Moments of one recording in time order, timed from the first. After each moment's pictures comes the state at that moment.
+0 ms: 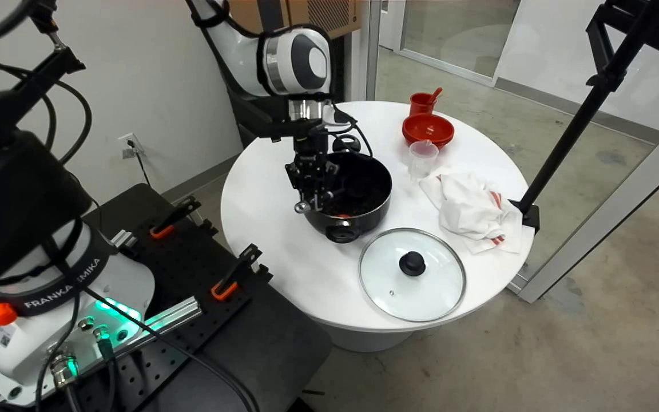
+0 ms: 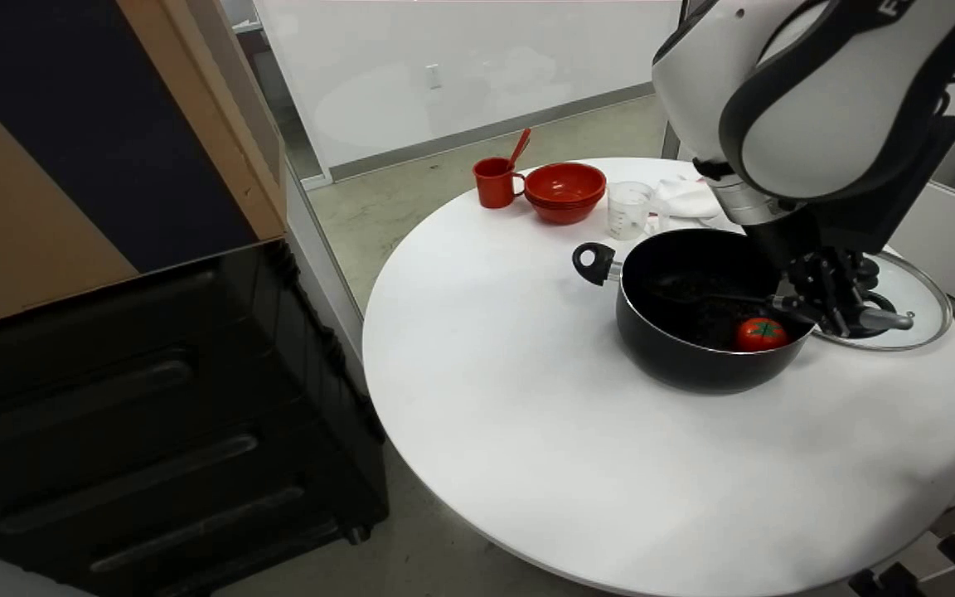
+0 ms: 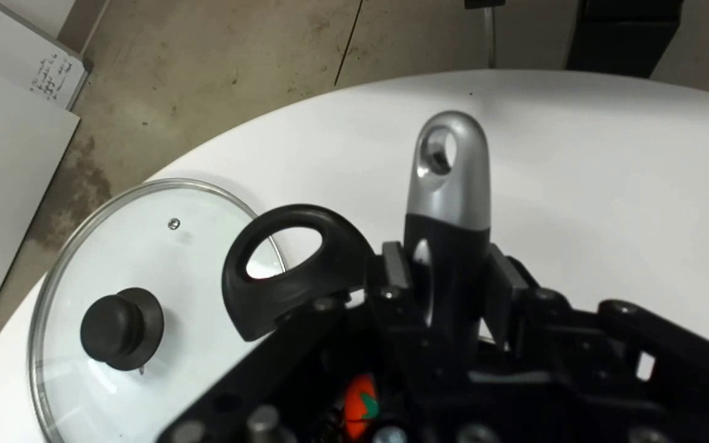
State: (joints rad) arm 0.06 0.58 -0.10 -2.23 -0.47 2.23 0.22
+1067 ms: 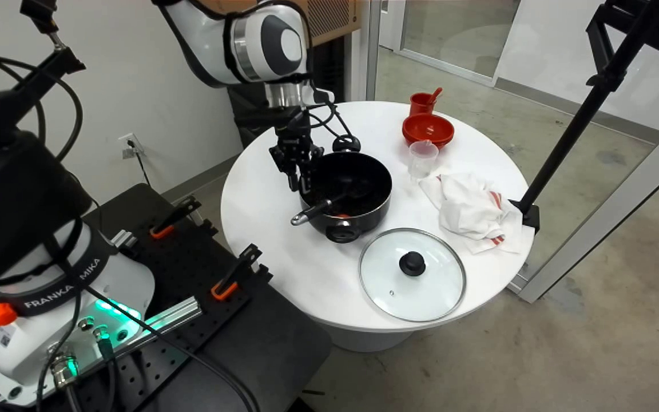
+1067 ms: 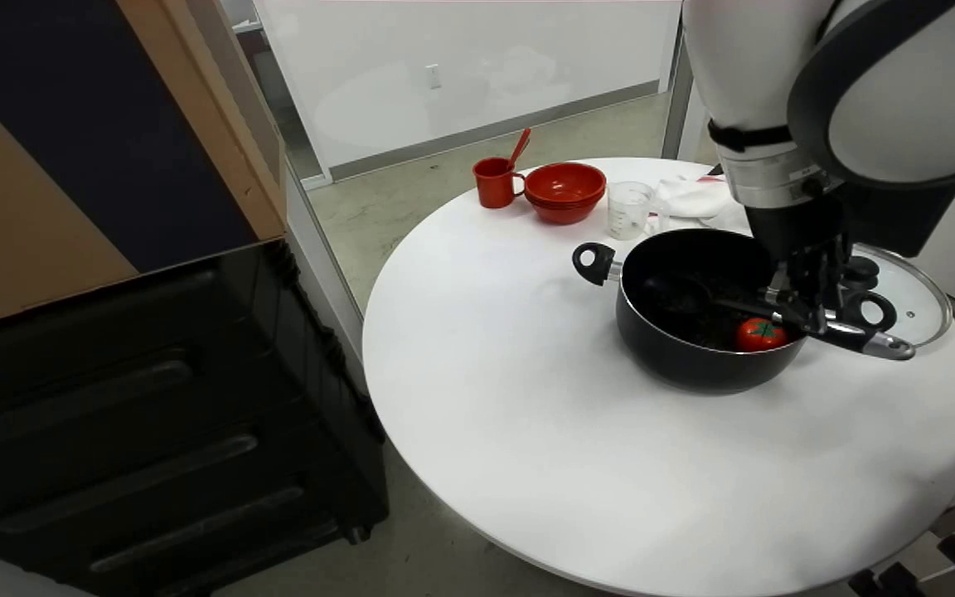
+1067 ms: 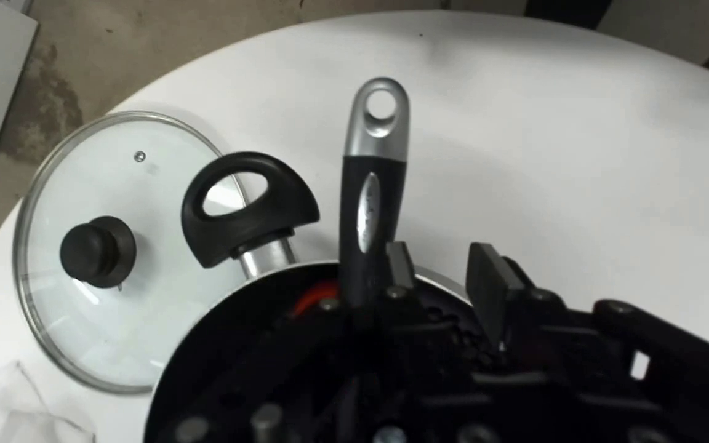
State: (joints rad) arm 0.09 0.40 -0.09 -2.40 -0.47 2.42 0.23
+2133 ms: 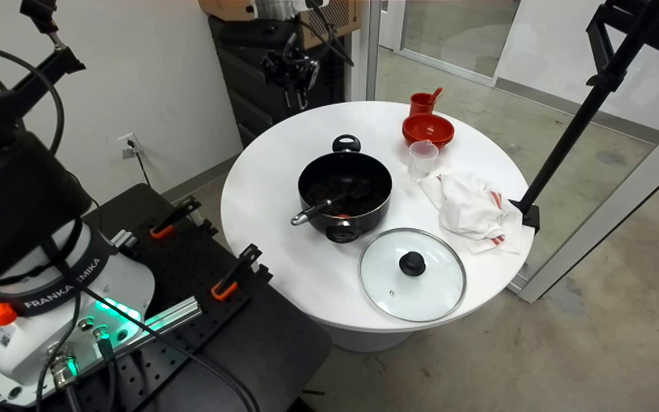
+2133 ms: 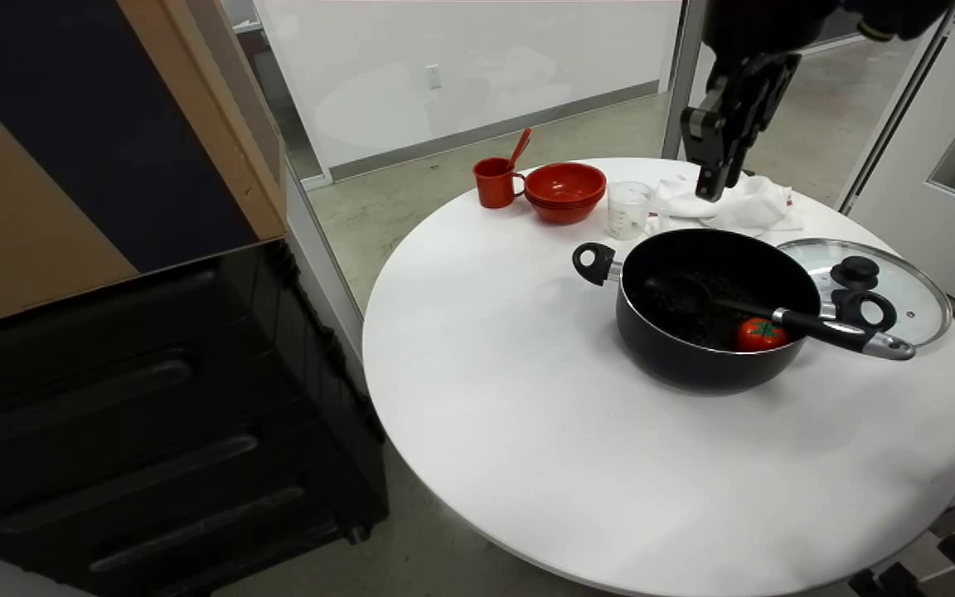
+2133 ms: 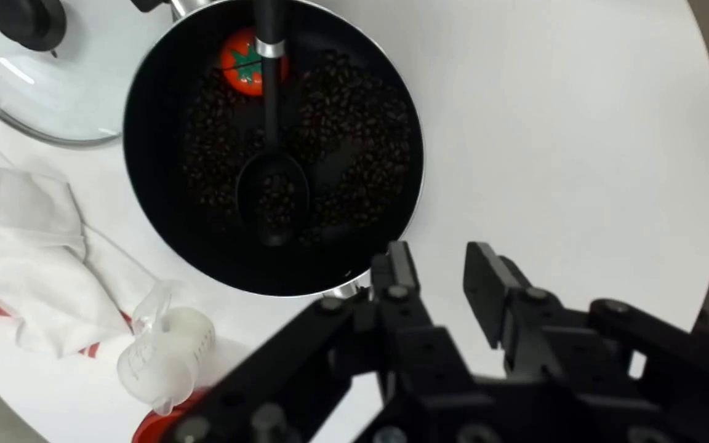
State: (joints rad) arm 0.05 0.07 0.01 -2.43 -0.16 2.54 -0.01
